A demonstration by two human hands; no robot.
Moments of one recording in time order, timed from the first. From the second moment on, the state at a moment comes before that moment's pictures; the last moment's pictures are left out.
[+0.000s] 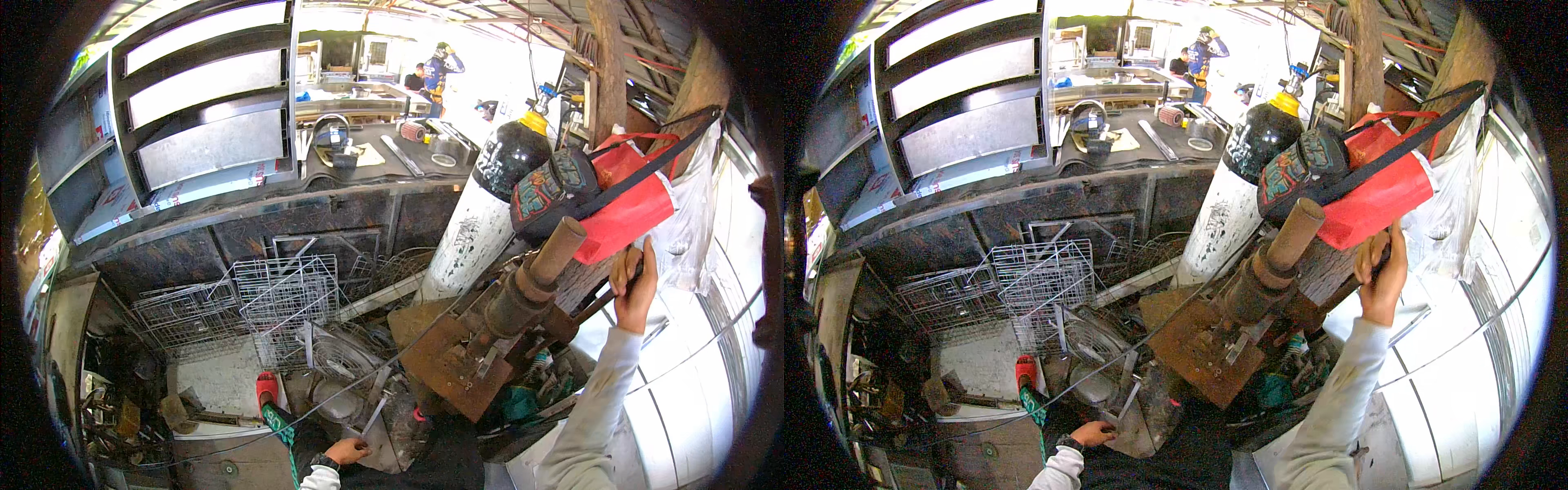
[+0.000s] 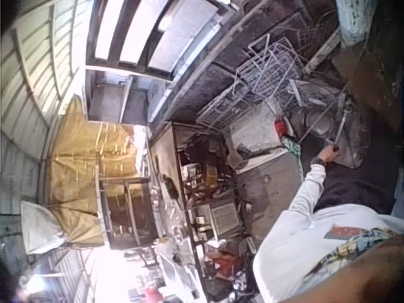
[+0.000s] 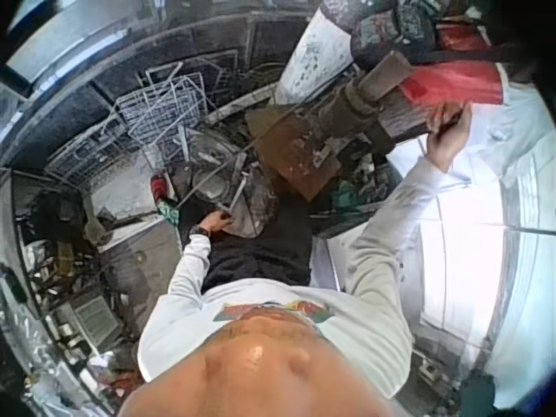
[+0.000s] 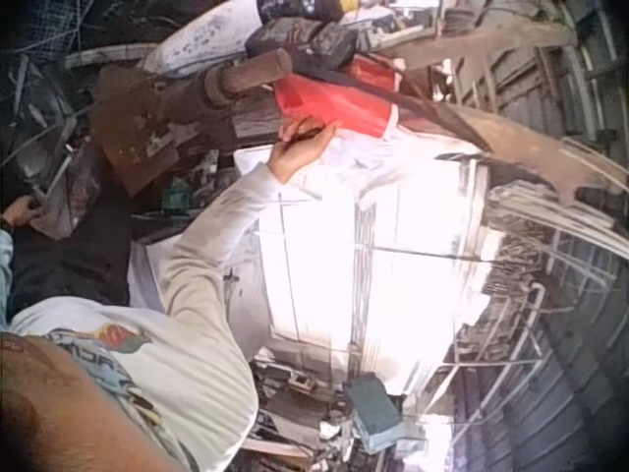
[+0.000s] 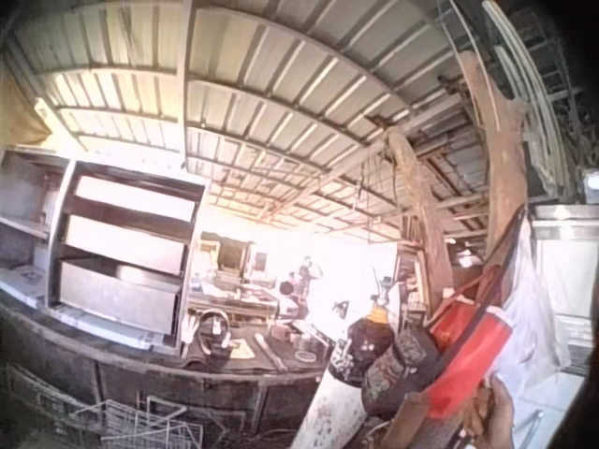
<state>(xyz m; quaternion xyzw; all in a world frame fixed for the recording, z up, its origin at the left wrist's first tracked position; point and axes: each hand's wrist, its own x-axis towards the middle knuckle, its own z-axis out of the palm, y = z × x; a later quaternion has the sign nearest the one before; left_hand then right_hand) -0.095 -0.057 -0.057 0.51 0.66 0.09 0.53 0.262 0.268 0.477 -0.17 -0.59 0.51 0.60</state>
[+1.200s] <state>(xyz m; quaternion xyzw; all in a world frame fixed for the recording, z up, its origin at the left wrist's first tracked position) -0.072 -0.041 -0.035 0.50 0.66 0.12 0.55 0.279 0.336 0.461 -0.37 -0.62 0.27 0.64</state>
